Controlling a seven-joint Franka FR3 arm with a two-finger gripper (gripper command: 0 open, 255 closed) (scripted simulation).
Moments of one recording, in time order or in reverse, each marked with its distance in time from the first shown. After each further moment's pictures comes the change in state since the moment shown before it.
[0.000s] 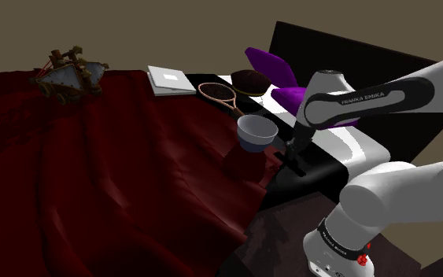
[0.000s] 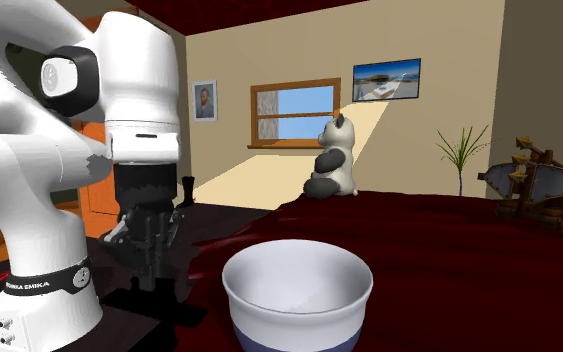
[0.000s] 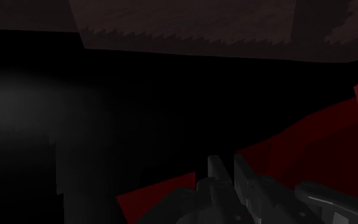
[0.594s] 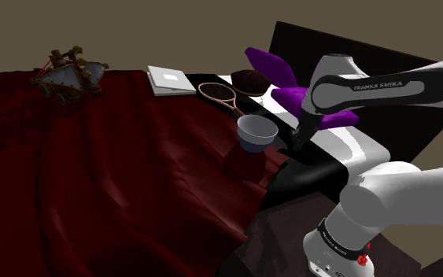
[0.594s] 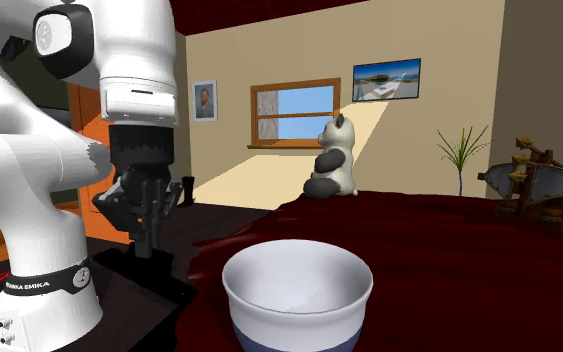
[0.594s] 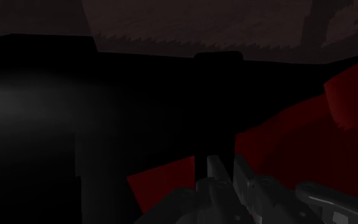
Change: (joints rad) arm 0.004 -0.094 0.017 0.079 0.019 -0.172 -0.007
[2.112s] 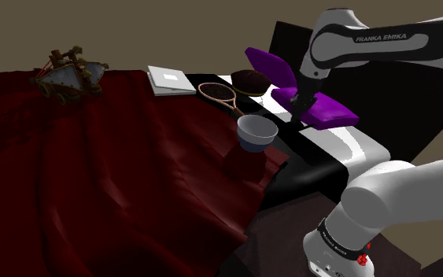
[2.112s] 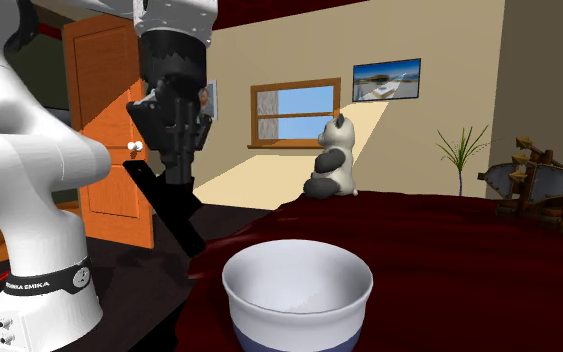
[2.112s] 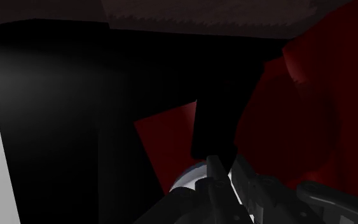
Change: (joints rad) arm 0.044 0.119 0.037 0.336 0.056 -0.218 0.008
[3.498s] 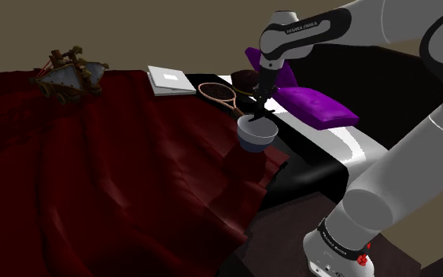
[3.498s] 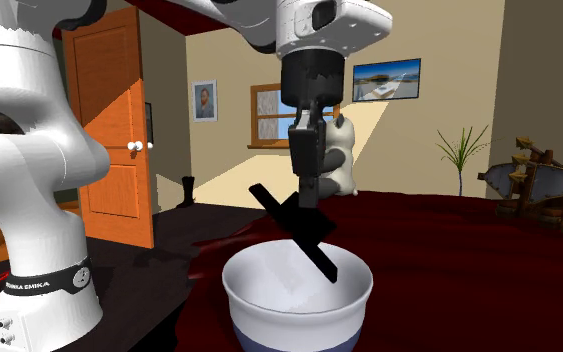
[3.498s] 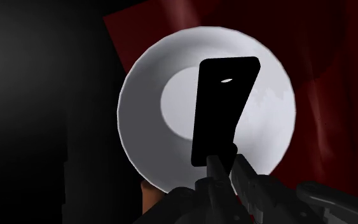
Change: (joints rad) arm 0.058 0.552 0.012 0.412 0.077 0.135 0.023
